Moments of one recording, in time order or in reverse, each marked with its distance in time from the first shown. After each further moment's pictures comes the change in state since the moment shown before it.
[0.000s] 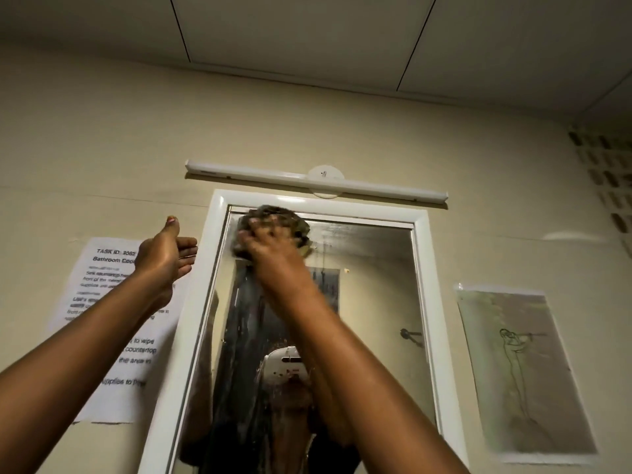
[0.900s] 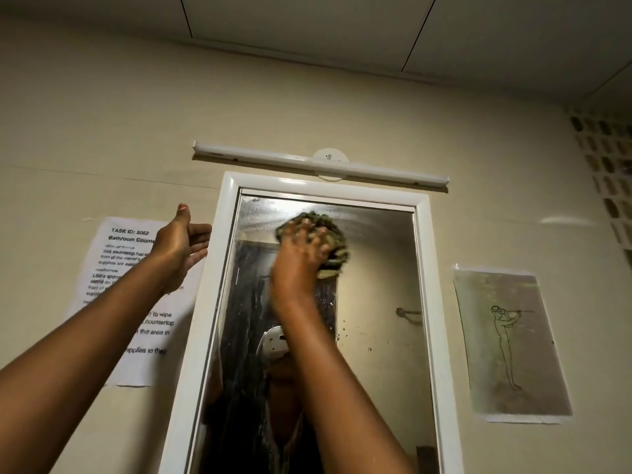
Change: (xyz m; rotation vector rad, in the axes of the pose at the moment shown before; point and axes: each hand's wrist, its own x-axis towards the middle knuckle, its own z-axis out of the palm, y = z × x) left_hand -0.026 0.005 -0.011 -0.006 -0.150 -0.064; right_hand -0.031 -0.031 0.000 0.052 0.104 0.515
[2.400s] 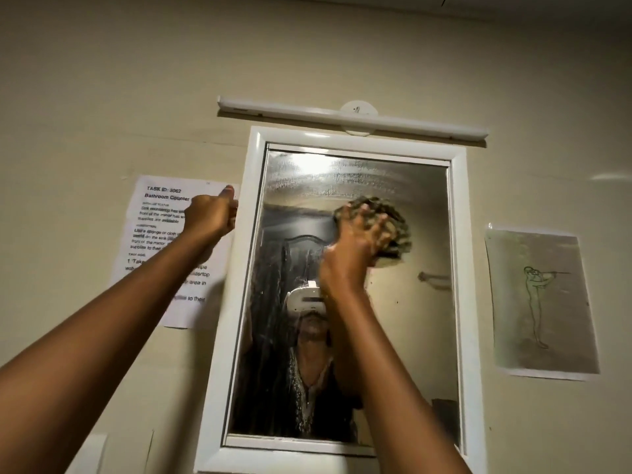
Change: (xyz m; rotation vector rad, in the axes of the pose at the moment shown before) left_hand -0.022 -0.020 -0.011 0.243 0.120 0.105; right_hand -0.043 0.036 0.001 0.100 0.086 0.195
